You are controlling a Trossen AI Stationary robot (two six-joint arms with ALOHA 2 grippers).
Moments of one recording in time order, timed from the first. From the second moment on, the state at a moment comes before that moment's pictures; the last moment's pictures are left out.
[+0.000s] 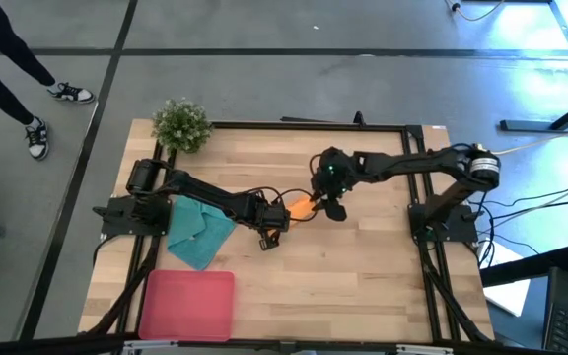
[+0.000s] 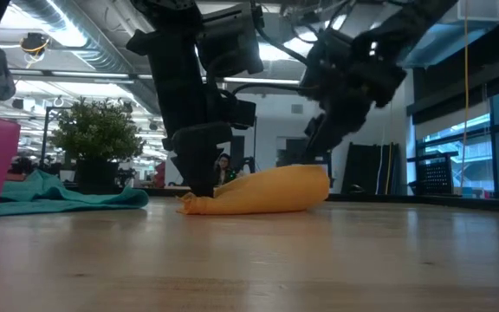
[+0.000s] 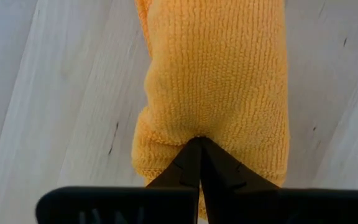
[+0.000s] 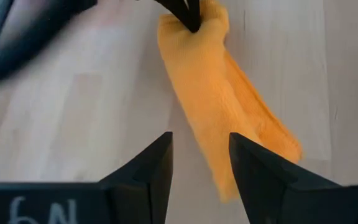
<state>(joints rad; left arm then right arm) -0.12 1.94 1.18 -0.59 -0.22 -0.44 -0.28 1.59 0.89 -0.24 -0.46 -0.19</state>
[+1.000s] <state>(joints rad) -0.12 1.94 1.18 -0.59 -0.21 -0.44 -0.34 1.87 0.85 0.12 -0.50 -0.32</state>
